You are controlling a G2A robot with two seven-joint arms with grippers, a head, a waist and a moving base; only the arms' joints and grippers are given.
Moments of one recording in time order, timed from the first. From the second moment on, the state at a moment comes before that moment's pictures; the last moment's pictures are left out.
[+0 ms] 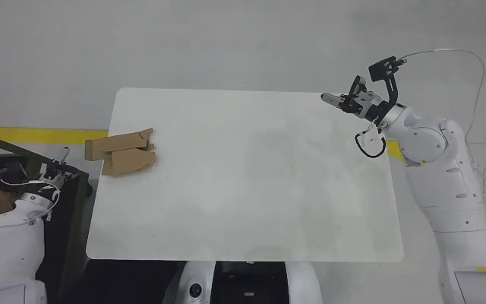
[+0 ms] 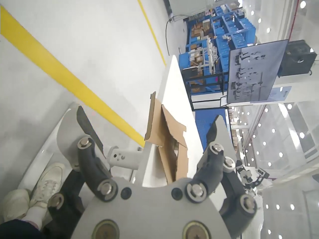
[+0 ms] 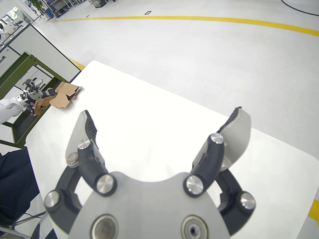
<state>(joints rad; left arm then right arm) 1.16 -0.84 -1.77 -0.45 -0.22 -0.73 -0.72 -0.87 -1.03 1.26 -1.34 -0.52 -0.52 0.53</state>
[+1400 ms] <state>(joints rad) 0.99 -0.88 -1.68 -0.29 -0.24 -0.74 -0.82 -0.87 -1.03 1.26 -1.34 -0.52 -0.52 0.53</state>
